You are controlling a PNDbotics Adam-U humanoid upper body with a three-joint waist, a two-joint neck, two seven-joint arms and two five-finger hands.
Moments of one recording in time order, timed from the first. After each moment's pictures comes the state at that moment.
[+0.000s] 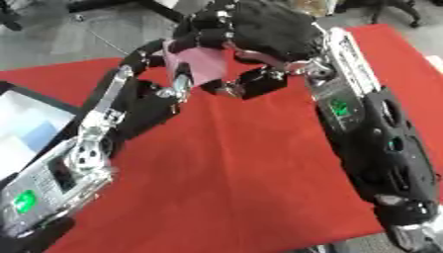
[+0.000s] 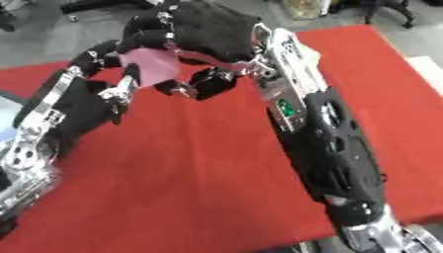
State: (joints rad) left arm -0.60 0.55 -0.69 -1.99 0.51 0.48 0.62; right arm -0.81 -0.14 0.24 -1.64 0.98 -0.74 0.26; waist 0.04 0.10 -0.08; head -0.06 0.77
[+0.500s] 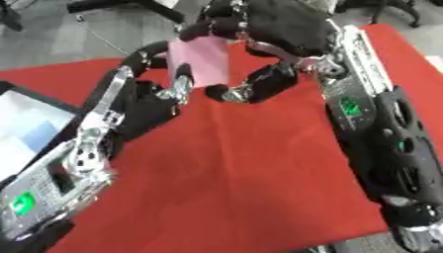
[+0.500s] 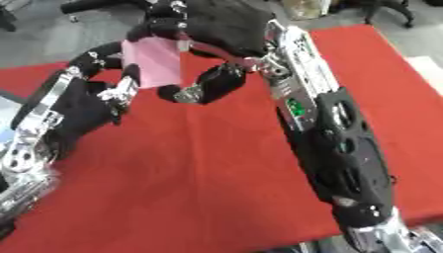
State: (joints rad) left arm -0.59 0.55 -0.69 -2.00 0.51 0.48 0.62; right arm -0.80 -0.17 0.21 -1.67 1.02 -0.74 0.24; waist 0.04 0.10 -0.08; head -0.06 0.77
